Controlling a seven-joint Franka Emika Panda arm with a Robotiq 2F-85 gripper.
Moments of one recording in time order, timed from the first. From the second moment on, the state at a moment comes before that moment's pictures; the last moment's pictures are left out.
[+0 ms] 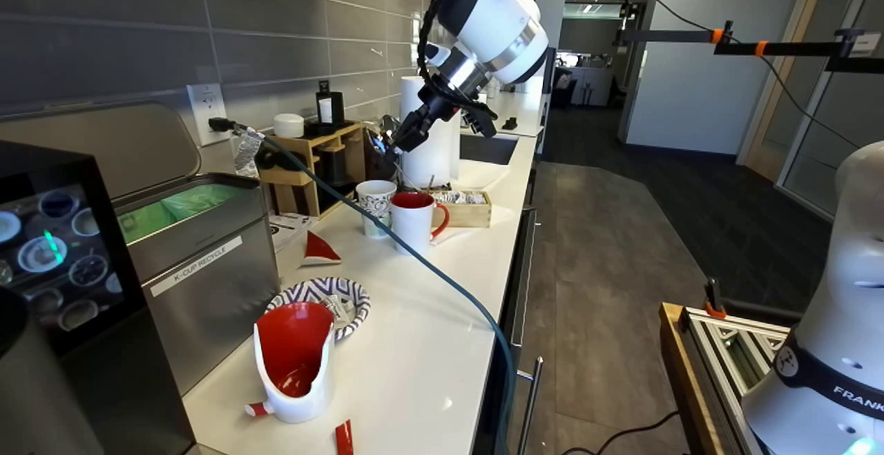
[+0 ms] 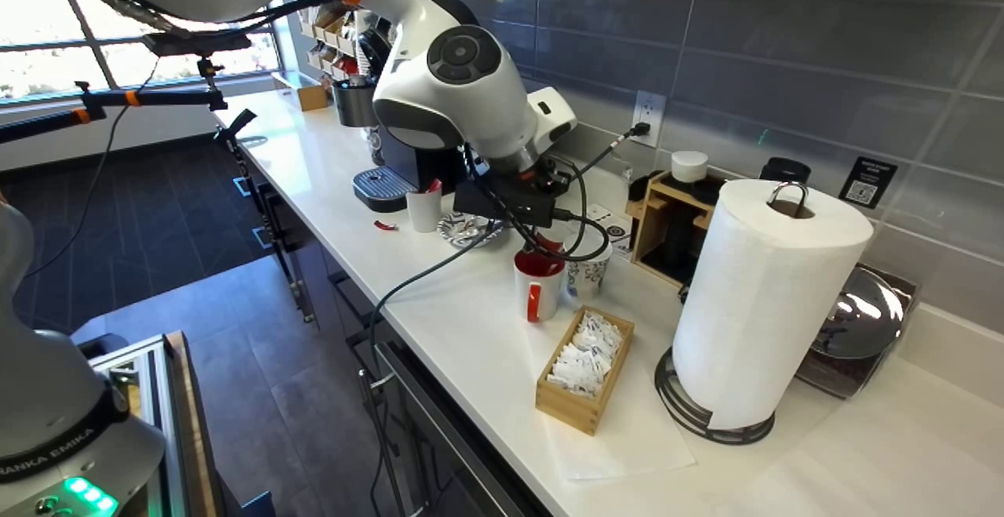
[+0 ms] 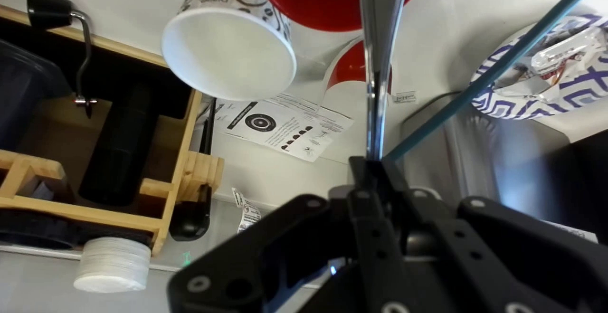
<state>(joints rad) -0.13 0.14 -0.14 -2.07 0.95 2.59 -1.53</state>
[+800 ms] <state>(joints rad) -0.19 0.21 -0.14 -2.02 1.12 2.54 -1.59</state>
